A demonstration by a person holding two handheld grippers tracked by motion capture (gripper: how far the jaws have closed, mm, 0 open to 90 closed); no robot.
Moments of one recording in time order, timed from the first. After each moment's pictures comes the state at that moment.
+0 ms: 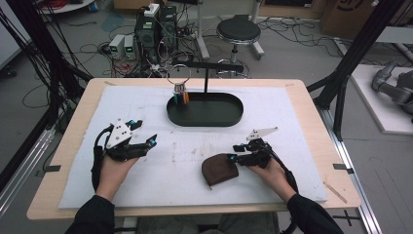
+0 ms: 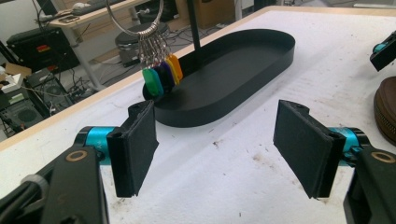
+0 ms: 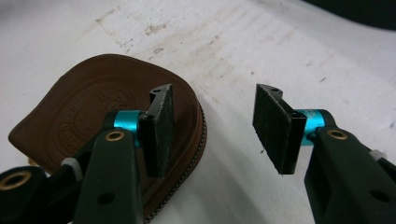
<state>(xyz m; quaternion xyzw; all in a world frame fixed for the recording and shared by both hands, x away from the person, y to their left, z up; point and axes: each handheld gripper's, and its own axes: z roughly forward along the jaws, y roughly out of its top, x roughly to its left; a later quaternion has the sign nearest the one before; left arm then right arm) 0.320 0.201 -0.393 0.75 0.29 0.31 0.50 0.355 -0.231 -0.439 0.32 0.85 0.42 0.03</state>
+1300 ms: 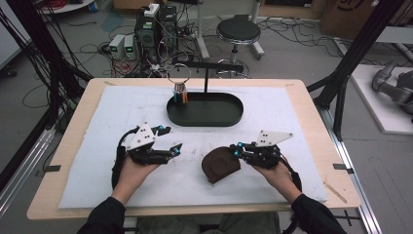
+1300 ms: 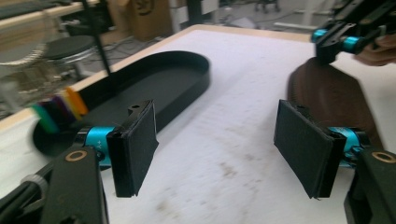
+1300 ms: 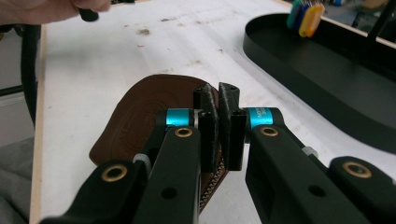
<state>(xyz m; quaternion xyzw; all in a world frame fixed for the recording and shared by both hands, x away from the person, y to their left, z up) 0.317 0.139 -0.392 0.77 0.21 0.20 0.56 0.322 -0.237 -0.401 0.19 0.83 0.52 0.12</state>
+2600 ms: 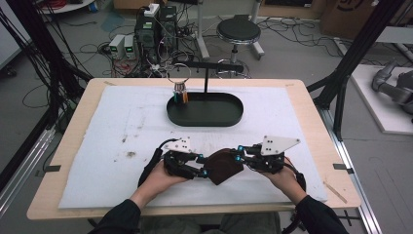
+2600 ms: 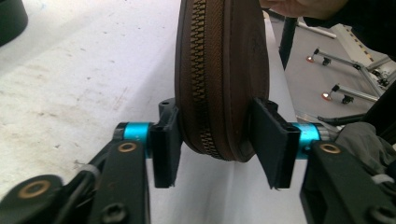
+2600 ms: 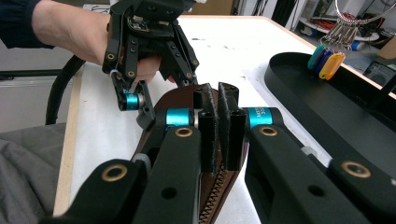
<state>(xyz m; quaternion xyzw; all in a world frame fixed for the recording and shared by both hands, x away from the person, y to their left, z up) 0.329 0.069 -0.437 0.83 0.14 -0.04 0.54 0.306 -0.241 -0.387 0.10 0.82 0.54 0.13</state>
